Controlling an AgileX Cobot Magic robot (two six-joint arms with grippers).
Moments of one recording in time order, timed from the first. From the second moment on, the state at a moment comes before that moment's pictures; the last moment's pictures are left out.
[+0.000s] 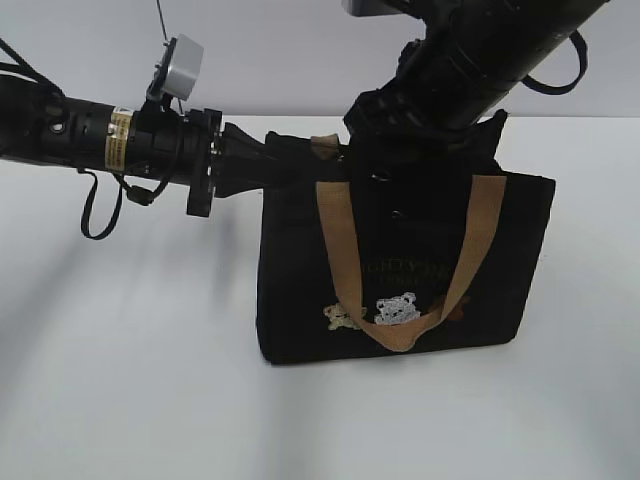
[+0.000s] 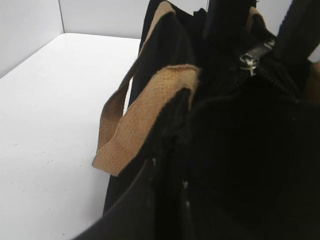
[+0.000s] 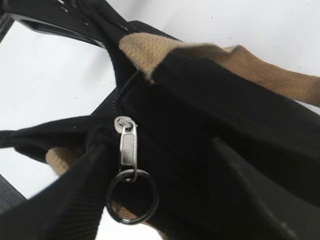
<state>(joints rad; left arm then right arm) -0.22 2.10 -1.25 1.55 -1.22 -0.83 0.48 1.72 -1.36 0.33 0.83 -0.28</state>
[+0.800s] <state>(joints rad) -0.22 2.10 -1.25 1.56 -1.23 -0.83 0.48 1.72 -1.45 0.33 0.97 -0.24</state>
